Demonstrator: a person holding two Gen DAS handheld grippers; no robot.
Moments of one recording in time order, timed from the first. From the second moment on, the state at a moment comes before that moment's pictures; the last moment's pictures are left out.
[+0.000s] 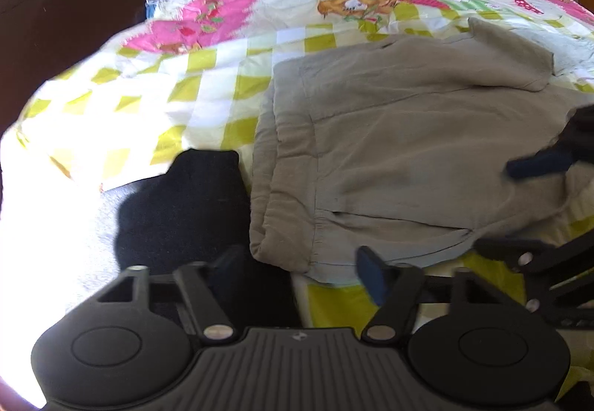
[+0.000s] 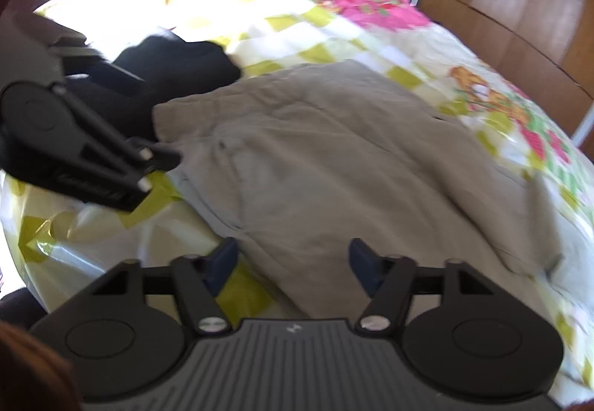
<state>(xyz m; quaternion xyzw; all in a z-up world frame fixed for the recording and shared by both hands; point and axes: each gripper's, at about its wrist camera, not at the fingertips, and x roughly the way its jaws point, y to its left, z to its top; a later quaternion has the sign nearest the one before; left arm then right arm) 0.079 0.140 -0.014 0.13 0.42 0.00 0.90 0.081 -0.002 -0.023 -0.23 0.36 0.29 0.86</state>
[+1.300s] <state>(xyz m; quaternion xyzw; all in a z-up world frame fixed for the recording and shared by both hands) 0.105 -0.159 -0.004 0.16 0.40 -0.31 0.85 -0.013 -0.480 -0.029 0.34 0.42 -0.15 0.83</state>
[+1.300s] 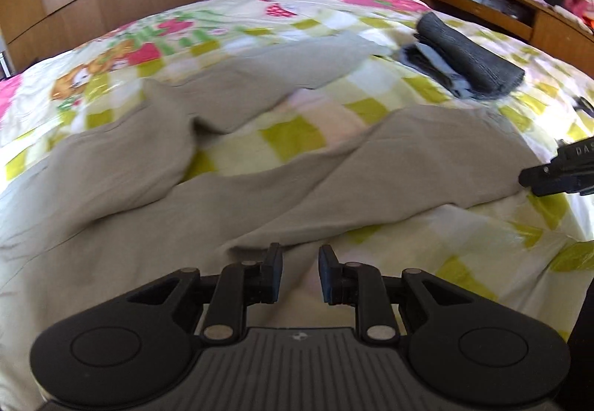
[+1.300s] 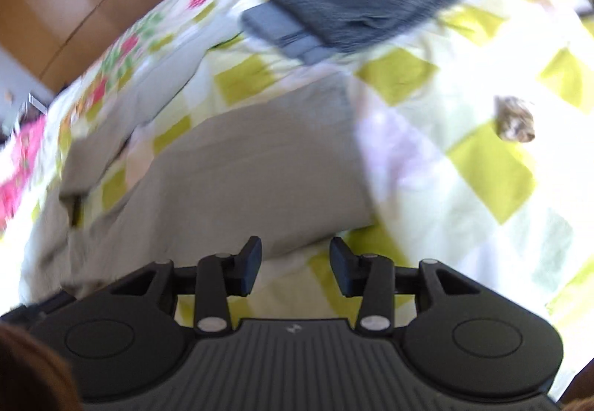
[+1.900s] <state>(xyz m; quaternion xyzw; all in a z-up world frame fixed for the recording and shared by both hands) 0.093 -0.229 0.025 0.16 0.39 -0.35 0.84 -0.020 -0.556 0.036 0.37 0.26 -0.16 0.88</state>
